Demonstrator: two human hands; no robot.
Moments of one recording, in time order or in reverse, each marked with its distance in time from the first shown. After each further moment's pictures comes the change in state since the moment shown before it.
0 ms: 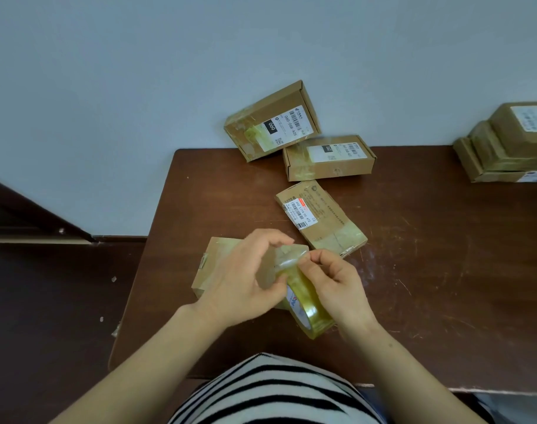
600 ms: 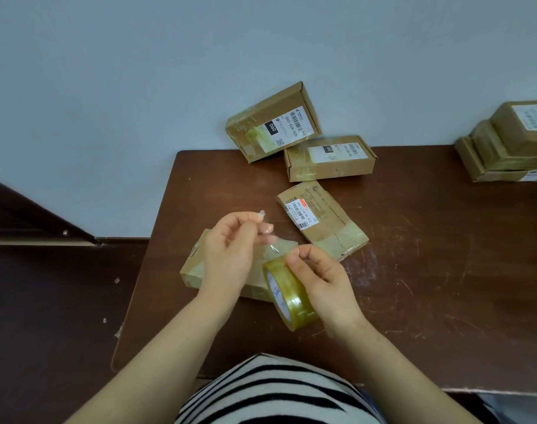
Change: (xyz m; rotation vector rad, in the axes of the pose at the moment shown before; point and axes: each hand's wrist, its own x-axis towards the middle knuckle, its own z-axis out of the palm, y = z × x) left_hand 0.024 0.012 0.001 -0.669 0.503 -0.585; right_hand 0.000 -0.001 0.014 0.112 -0.075 -0.025
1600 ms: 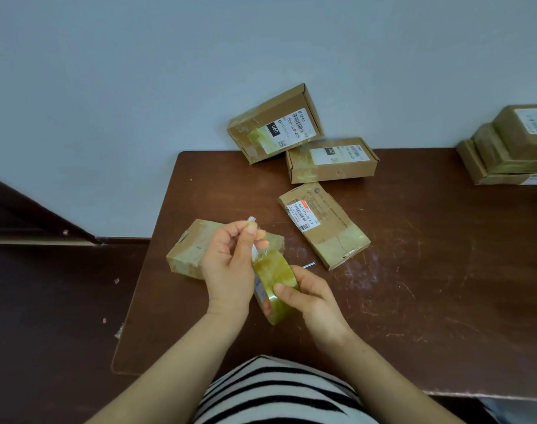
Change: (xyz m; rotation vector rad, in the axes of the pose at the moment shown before) left_hand -0.012 -0.016 0.003 -0.056 0.174 0.115; right_hand -0.007 0.015 0.007 0.205 -0.265 0.062
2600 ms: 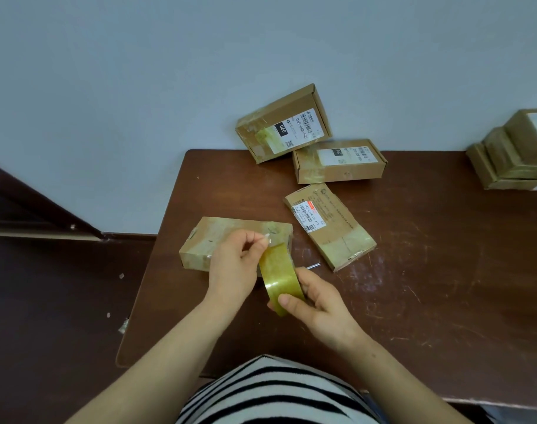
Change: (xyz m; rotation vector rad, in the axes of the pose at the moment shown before) left_hand 0.022 -0.017 -0.018 0.557 -0.240 -0.081; right_hand -0.003 0.006 -0.016 -0.216 -0.109 -0.075
